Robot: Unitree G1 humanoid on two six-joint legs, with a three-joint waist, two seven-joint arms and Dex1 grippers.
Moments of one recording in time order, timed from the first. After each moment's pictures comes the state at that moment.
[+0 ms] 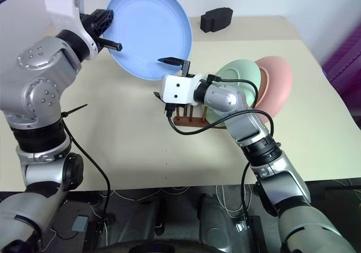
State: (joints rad) left arm -0.95 0.41 0.17 -0.30 -0.36 1.04 -0.13; right arm -0.77 -0.43 0.35 0.00 -0.23 -0.02 0.67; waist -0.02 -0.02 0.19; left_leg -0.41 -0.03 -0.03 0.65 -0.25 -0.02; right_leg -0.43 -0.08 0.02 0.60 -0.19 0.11
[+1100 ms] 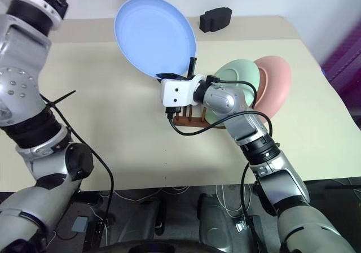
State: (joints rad) left arm -0.99 0.40 0.44 -0.25 -0.45 0.82 -0.06; right arm -0.78 -0.41 0.33 0.05 -0.28 -0.13 0.63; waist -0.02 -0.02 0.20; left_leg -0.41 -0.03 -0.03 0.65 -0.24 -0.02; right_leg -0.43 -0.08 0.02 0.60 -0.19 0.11
